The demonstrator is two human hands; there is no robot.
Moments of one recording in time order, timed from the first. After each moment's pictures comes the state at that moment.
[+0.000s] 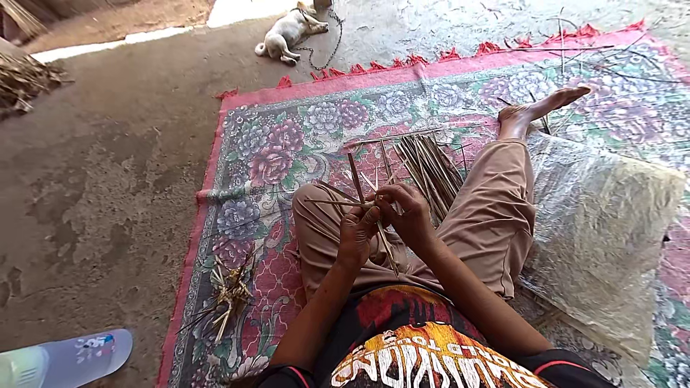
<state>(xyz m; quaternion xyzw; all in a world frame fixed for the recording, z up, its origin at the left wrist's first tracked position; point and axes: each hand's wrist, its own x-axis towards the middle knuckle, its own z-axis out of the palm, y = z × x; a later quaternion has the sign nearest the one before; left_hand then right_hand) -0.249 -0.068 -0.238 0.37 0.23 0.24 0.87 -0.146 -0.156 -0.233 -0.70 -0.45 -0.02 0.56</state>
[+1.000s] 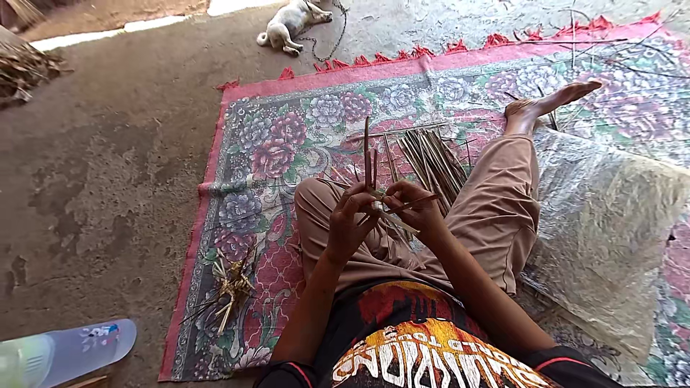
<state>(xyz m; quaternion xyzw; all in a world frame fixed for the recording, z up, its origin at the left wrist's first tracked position) -0.262 -0.031 -0.240 0.81 0.01 0.39 0.44 -0.143 -0.170 -0.222 -0.66 -0.39 0.16 0.62</state>
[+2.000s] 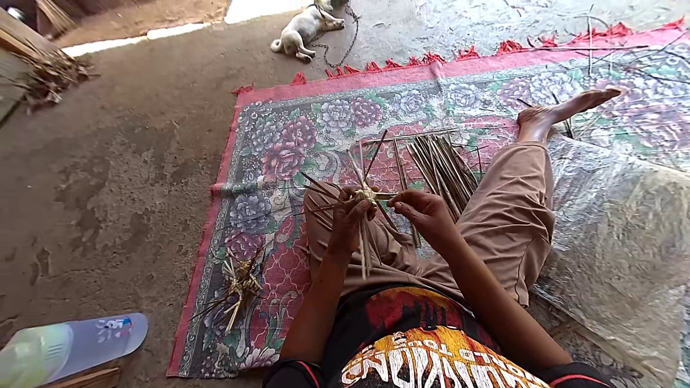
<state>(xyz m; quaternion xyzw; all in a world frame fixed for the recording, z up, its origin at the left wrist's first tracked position) -0.258 -0.025 -0.243 0.45 0.10 0.27 0.84 -0.137 -0.172 -0.221 -0.64 -0.37 0.23 0.63</state>
